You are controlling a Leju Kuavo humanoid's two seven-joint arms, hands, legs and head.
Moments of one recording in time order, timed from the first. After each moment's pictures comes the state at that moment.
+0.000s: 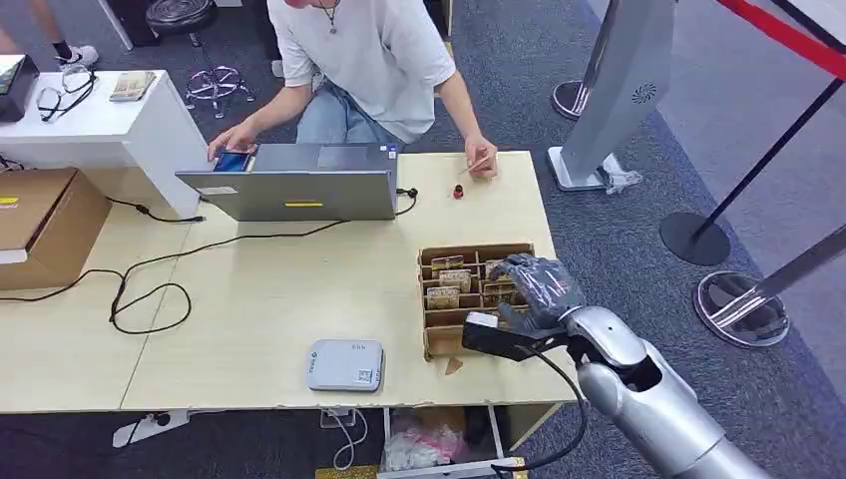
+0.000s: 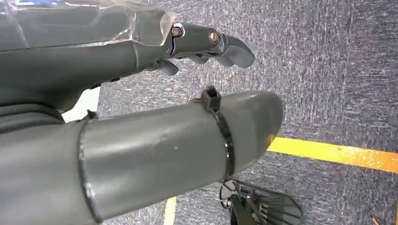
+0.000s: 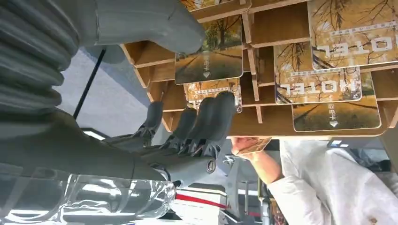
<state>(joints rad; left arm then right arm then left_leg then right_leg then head) -0.08 -0.16 1.14 -0.20 -1.17 0.29 -0.07 -0.36 -0.42 0.65 -1.35 0.92 0.02 -0.06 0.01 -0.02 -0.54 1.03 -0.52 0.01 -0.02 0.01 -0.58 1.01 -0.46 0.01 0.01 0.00</state>
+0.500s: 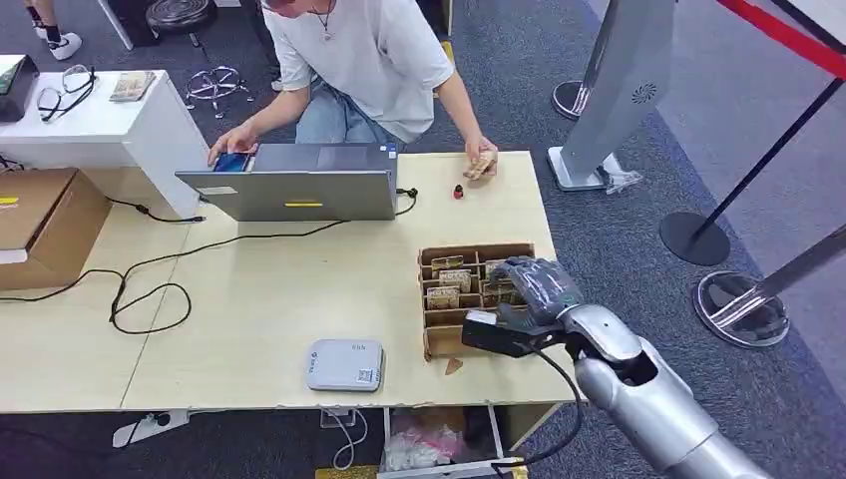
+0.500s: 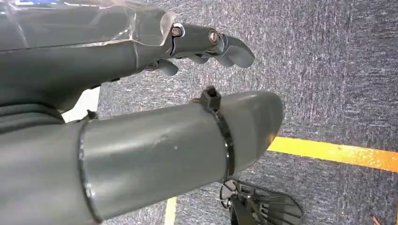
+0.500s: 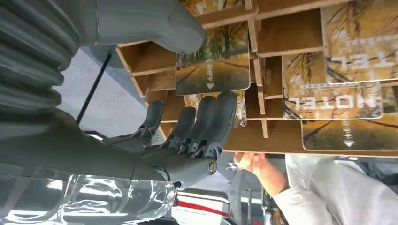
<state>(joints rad) -0.08 -0.16 1.14 -0.20 -1.17 0.28 -0.07 -0.39 -0.40 0.65 -1.28 0.92 0.03 -0.06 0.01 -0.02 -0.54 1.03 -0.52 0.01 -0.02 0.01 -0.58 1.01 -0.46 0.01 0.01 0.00</state>
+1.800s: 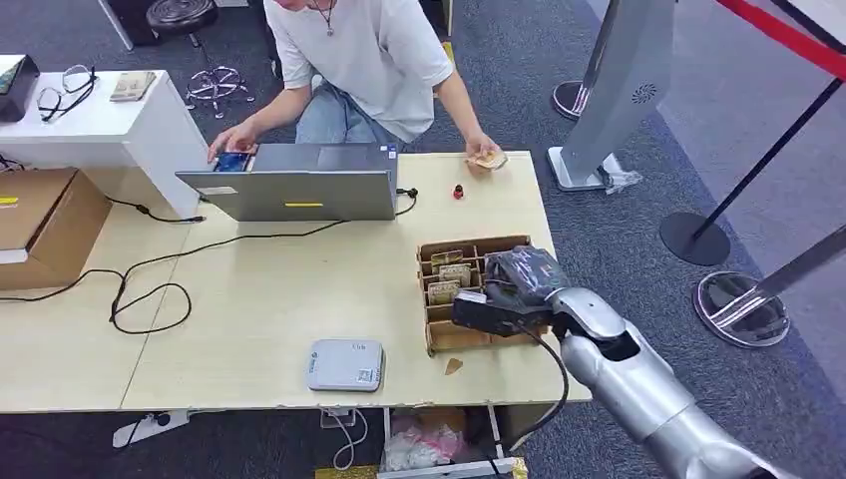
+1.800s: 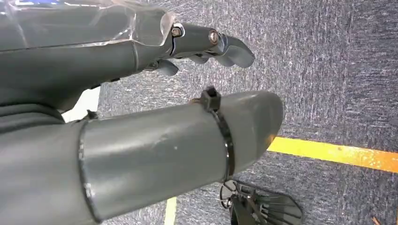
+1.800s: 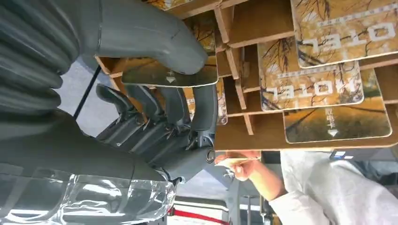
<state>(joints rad) -0.08 -0.16 1.14 -0.20 -1.17 0.28 -0.07 -0.48 -0.35 0.67 -1.14 0.89 0.00 -0.08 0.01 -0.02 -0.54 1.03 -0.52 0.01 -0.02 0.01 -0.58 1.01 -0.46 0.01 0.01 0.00</state>
